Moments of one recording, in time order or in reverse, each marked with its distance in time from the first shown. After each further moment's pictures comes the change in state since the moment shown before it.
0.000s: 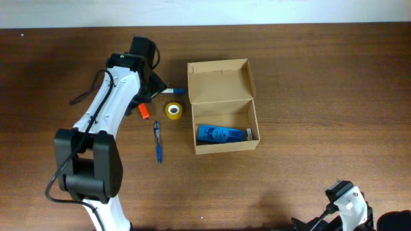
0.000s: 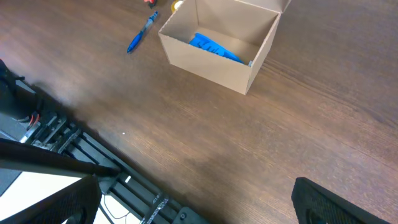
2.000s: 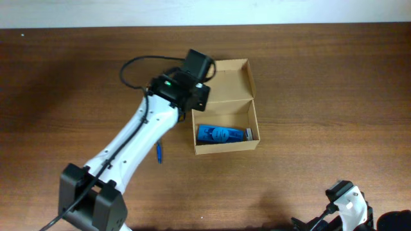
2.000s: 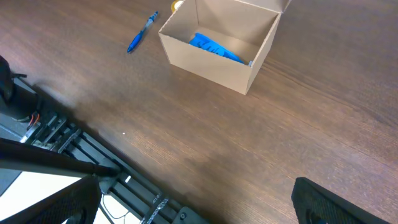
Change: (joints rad) left arm -0.404 -0.225 -0.080 0.217 -0.022 0.716; right arm 0.000 0.000 0.000 0.000 0.000 0.000
